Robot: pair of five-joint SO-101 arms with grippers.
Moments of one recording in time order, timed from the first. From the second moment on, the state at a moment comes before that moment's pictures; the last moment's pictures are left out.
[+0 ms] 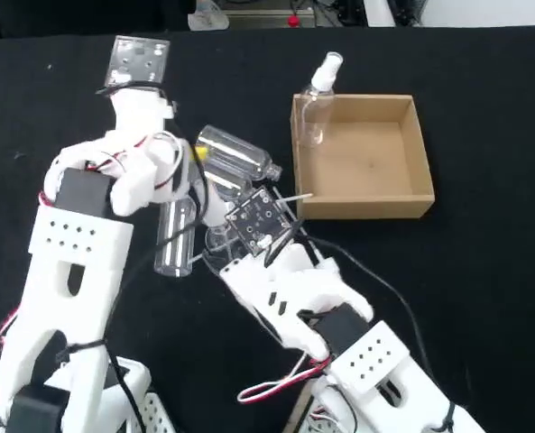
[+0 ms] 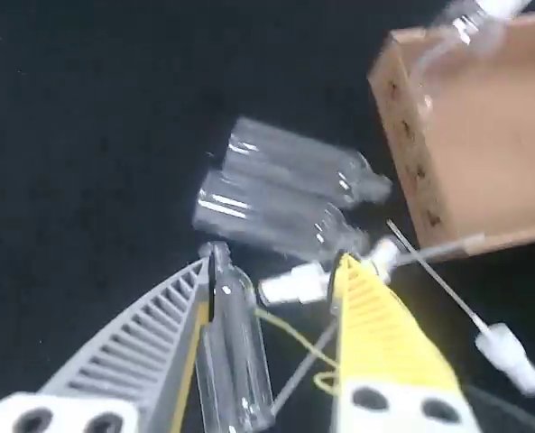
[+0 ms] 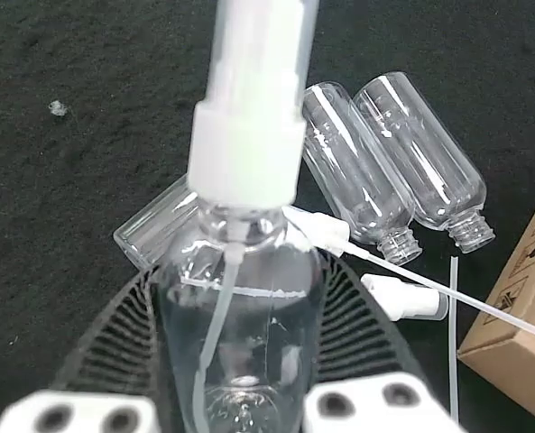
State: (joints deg) left arm 8.2 -29.8 11.2 71.0 -0.1; right arm -37.7 -65.4 74.7 33.8 4.3
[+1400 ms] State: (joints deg) left arm 6.4 -29.8 -9.3 89.4 3.6; right arm -37.7 -65.4 78.0 28.1 4.3
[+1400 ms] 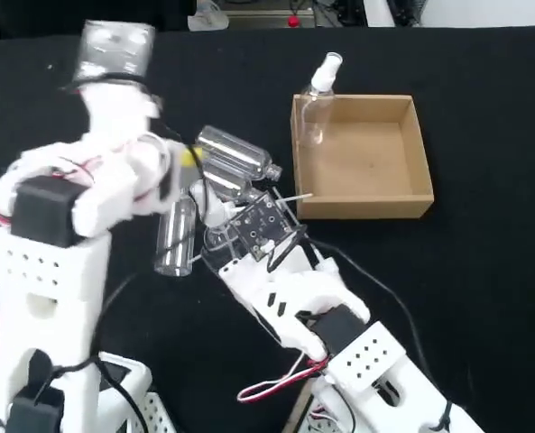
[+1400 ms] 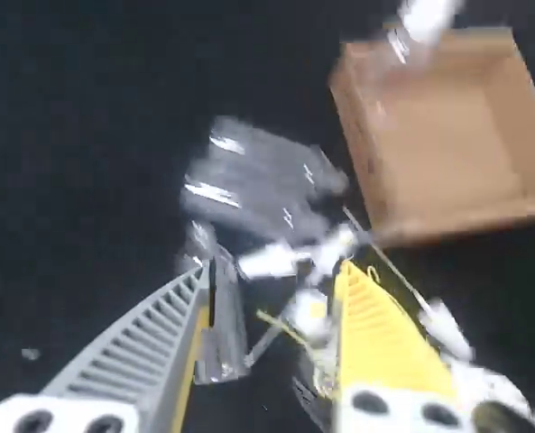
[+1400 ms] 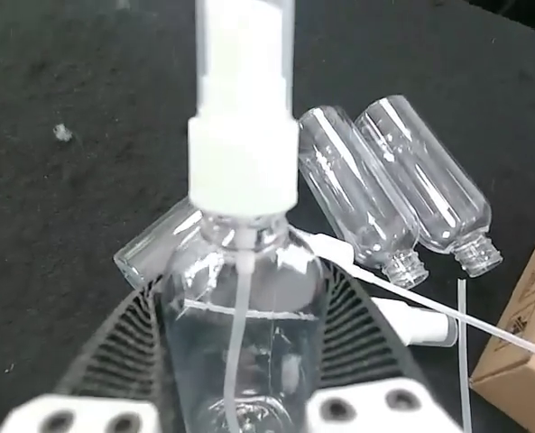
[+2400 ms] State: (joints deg) left arm 9.9 -29.8 4.7 91.2 1.2; right arm -37.5 -65.4 78.0 28.0 4.3
